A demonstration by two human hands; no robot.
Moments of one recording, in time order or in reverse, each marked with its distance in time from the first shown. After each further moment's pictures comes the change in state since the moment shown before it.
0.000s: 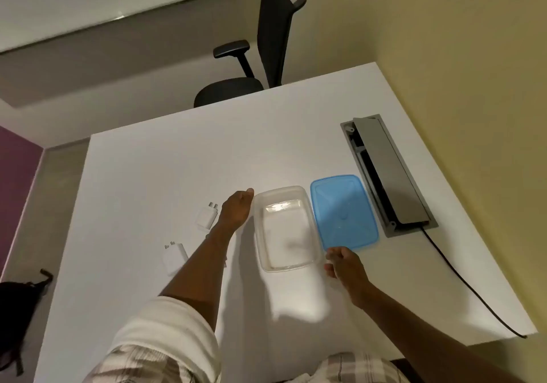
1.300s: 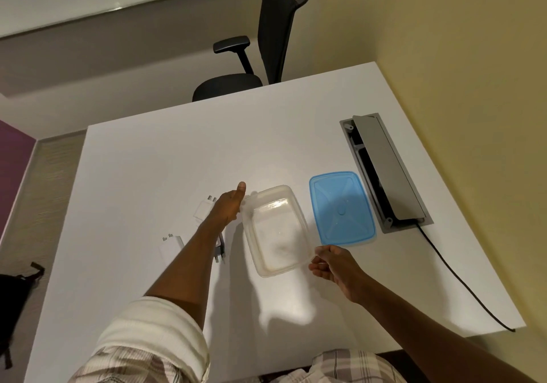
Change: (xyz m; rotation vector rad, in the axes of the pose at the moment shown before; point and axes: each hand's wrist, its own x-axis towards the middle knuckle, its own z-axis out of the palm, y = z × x) left_hand 0.004 -0.025 -0.015 -0.214 -0.154 -0.127; right_hand -0.015 -0.009 0.006 0.160 -0.224 0.105
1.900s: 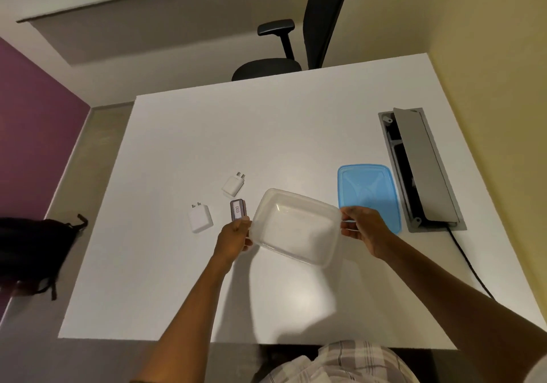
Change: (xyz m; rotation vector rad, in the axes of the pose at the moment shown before) left_hand -0.105 -0.095 0.019 -0.284 0.186 -0.174; right_hand 0.031 -0.055 -0.011 -0.081 0.032 -0.090
